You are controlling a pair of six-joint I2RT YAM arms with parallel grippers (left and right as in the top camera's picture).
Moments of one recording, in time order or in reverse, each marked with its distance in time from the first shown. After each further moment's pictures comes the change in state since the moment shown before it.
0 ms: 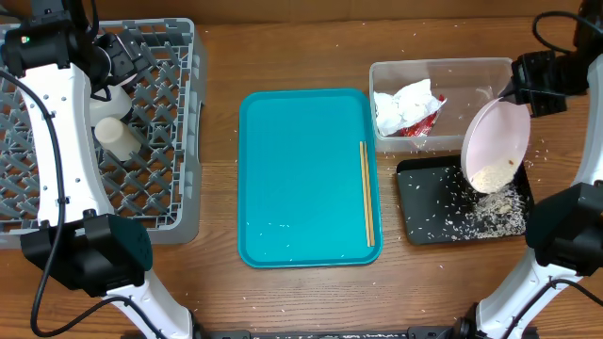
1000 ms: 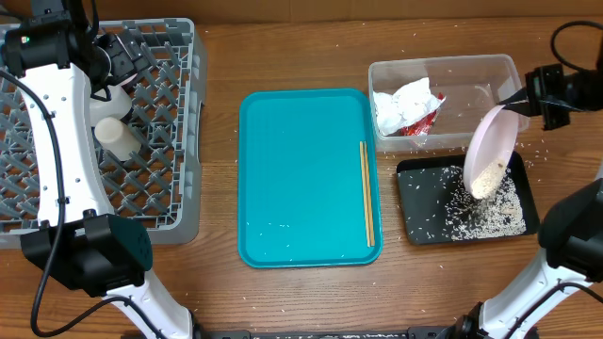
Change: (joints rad) left arm 0.000 0.000 0.000 0.000 0.000 0.000; right arm -0.124 0.000 -0.090 -0.043 -0.305 -0.243
